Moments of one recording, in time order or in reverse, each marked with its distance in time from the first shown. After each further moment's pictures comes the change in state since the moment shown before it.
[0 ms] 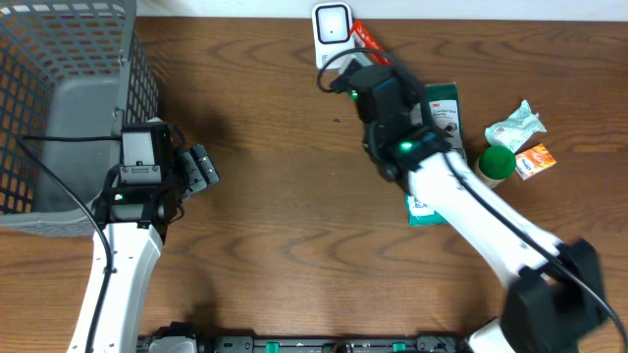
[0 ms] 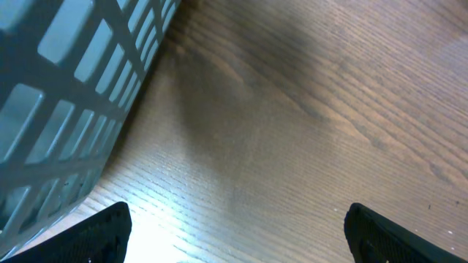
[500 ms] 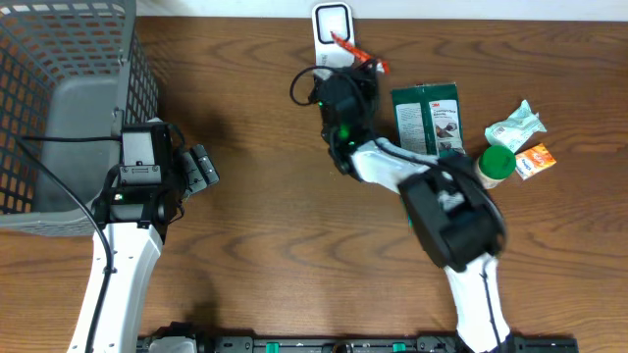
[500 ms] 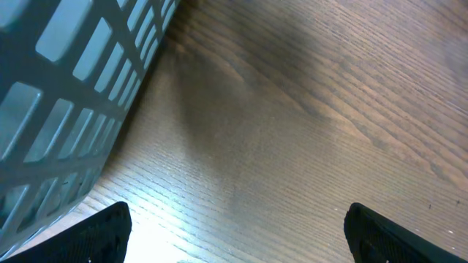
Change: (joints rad) left arm 0.000 0.000 0.000 -0.002 0.000 0.000; right arm 0.010 0.600 0.140 0.754 0.217 -0.800
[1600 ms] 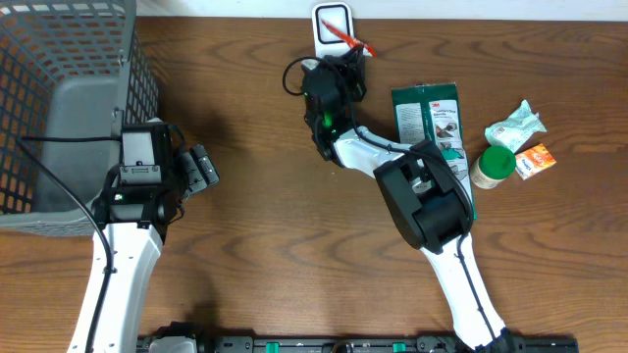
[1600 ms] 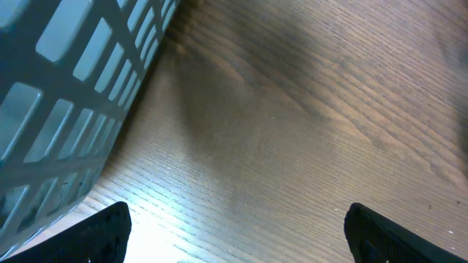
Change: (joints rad) left arm 0.000 0.000 0.000 0.000 0.000 0.000; right arm 0.010 0.167 0.227 0.116 0.071 -0.290
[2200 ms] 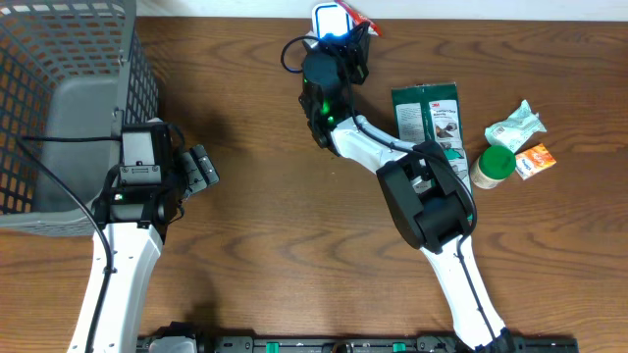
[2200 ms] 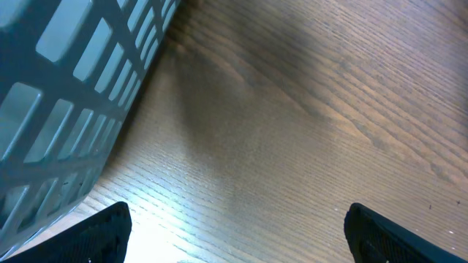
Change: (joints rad) left arm 0.000 0.000 0.000 0.000 0.000 0.000; right arm 0.001 0.004 0.126 0.027 0.096 -0.135
